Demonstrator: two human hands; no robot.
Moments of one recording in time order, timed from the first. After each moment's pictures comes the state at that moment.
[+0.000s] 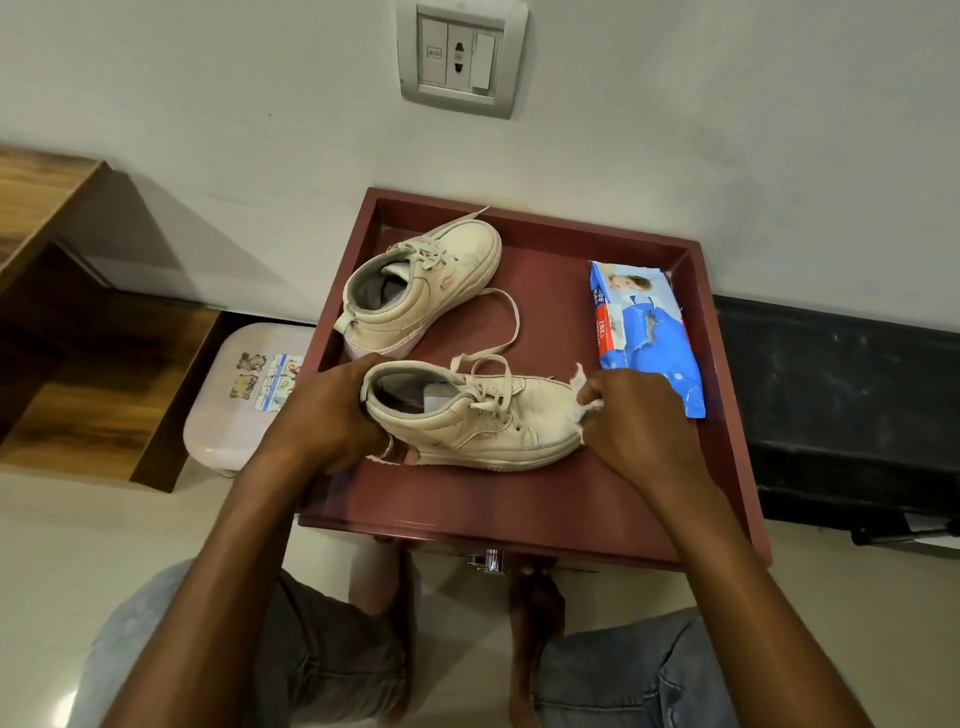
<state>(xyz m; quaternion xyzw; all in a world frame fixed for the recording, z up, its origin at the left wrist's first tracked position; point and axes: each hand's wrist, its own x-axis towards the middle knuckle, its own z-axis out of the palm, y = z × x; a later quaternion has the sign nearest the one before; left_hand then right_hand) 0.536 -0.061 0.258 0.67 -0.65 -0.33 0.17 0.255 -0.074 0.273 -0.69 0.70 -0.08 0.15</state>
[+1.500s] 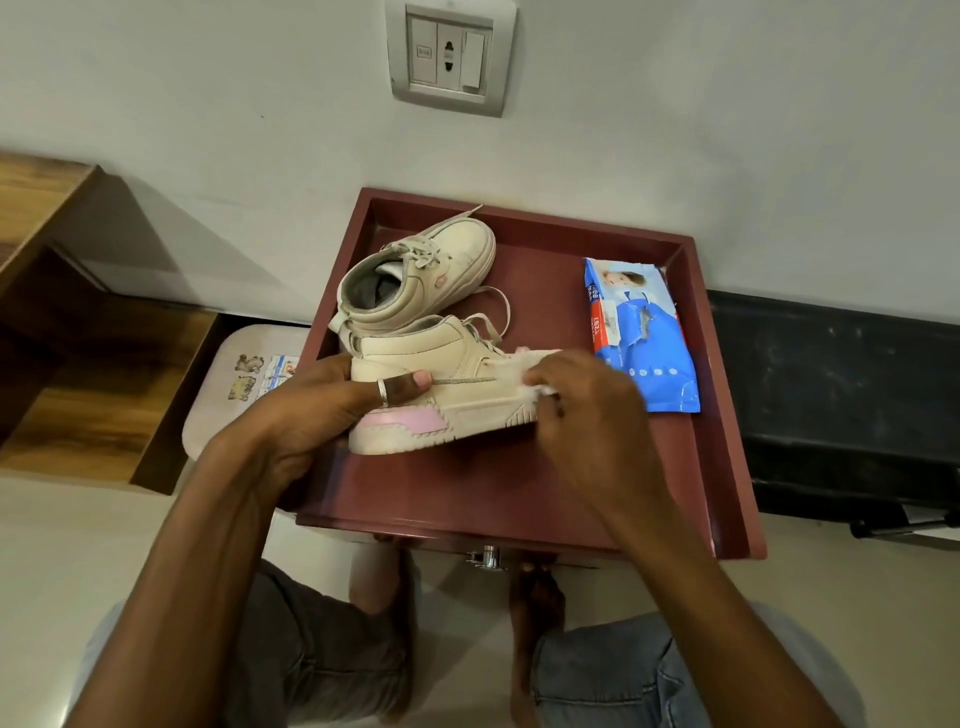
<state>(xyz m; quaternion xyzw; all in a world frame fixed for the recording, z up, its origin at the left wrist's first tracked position) 0.526 -0.059 0.283 0.55 -0.38 -0.68 0.32 0.289 -0.055 0.276 -0.76 0.58 -0.27 0.10</state>
